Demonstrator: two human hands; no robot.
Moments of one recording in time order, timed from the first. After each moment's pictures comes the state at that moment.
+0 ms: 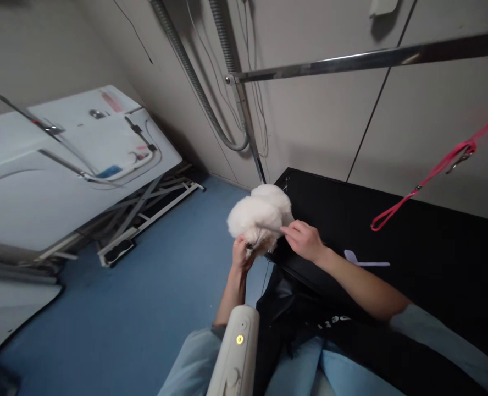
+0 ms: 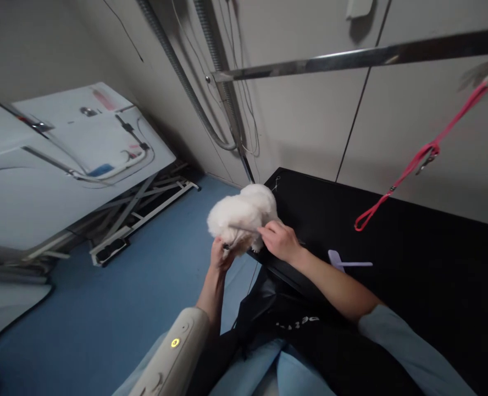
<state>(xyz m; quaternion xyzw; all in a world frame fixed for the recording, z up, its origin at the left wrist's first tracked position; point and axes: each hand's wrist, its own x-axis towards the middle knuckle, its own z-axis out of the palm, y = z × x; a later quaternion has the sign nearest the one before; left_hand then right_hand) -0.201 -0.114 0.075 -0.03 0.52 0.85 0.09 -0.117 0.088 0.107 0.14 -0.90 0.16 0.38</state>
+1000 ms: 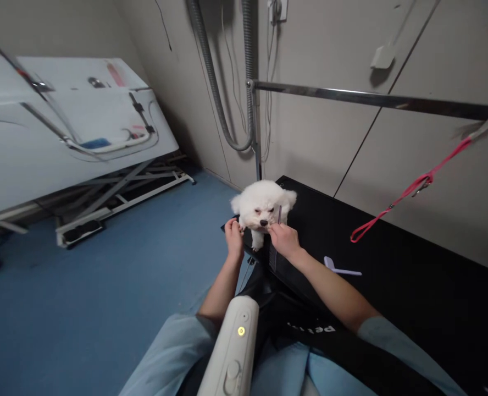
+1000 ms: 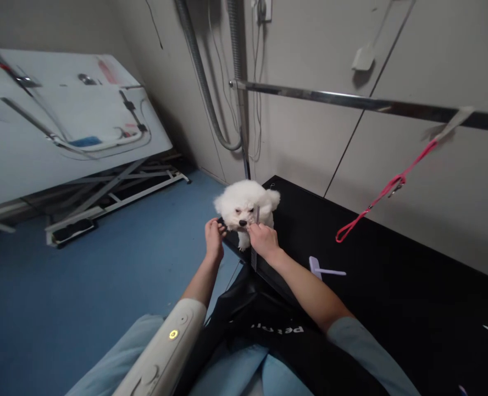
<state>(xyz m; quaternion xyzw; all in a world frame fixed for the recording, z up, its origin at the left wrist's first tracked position) -0.202 -0.084 0.079 -0.12 0.62 0.77 -0.06 -0.122 0.062 0.123 -0.03 -0.98 0.10 0.14</state>
